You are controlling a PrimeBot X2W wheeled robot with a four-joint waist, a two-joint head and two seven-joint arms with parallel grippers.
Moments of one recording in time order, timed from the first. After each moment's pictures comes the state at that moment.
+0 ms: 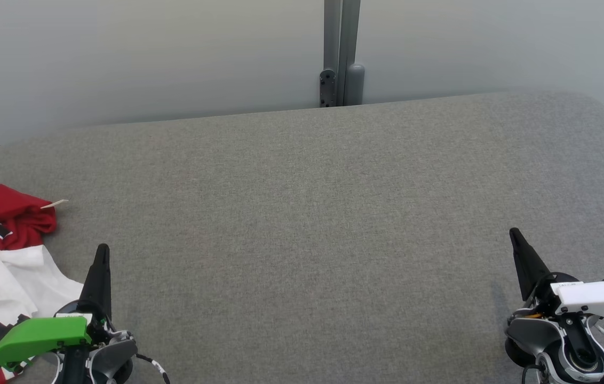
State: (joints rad) left arm -0.10 0.05 0.11 0.24 -1.61 -0.13 0.11; right arm -0.11 -0.05 -0.11 0.25 1.61 0.13 0.11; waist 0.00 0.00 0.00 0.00
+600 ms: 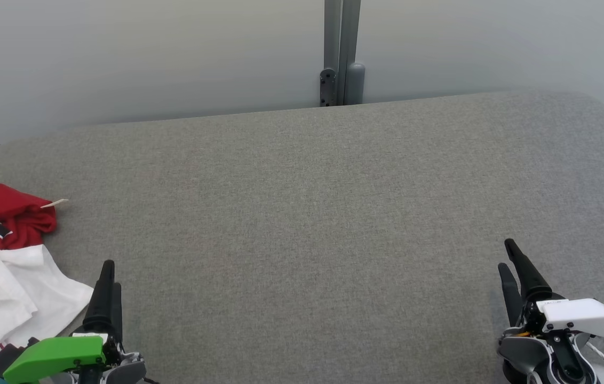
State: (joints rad) left arm -0.06 0.04 0.10 0.29 -1.55 -0.13 0.07; right arm -0.08 -0.04 -0.08 0.28 1.57 0.13 0.08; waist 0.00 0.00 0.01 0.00
